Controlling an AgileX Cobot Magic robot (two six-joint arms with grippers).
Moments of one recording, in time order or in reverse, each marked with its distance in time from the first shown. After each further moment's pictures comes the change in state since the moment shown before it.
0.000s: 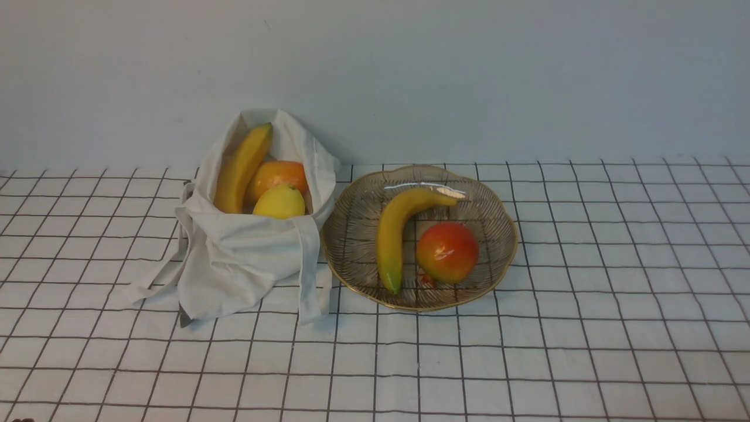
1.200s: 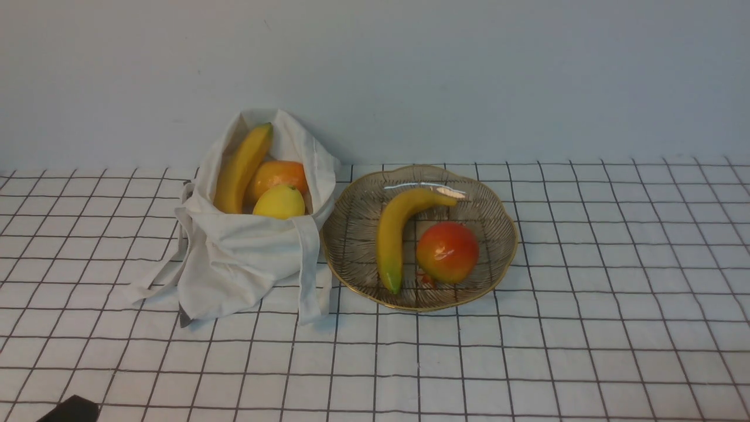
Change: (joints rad) right arm 0.000 0.000 0.000 0.000 0.000 0.000; left arm 0.000 0.000 0.003 -0.807 -0.100 -0.541
